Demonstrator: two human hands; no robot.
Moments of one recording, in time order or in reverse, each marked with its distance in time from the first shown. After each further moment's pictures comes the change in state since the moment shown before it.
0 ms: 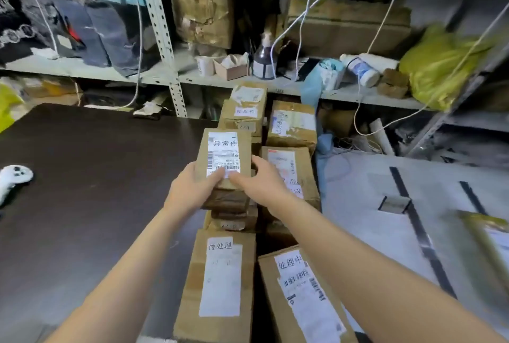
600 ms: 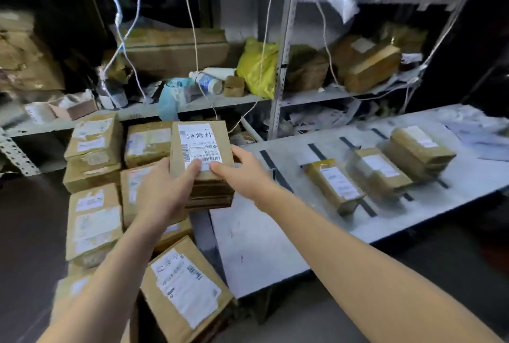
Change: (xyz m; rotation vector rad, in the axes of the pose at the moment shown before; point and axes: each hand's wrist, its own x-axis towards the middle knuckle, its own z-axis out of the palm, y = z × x) left_hand -0.158 0.162 0.140 0.098 -0.089 0.413; right_hand -0.166 0.071 -0.203 0.201 0.406 -0.021
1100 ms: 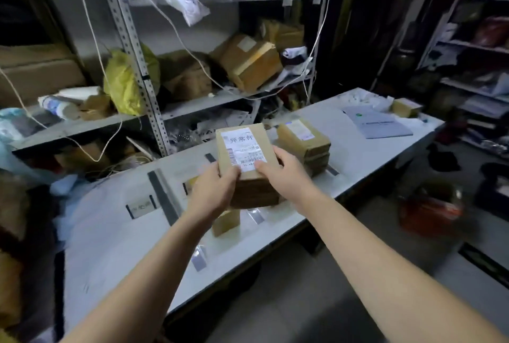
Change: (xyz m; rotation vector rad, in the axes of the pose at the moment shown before) left_hand -0.128 0.269 0.342 -0.245 -0.507 0.192; right_hand -0.090 0.141 -0.423 0.017 0.367 0.092
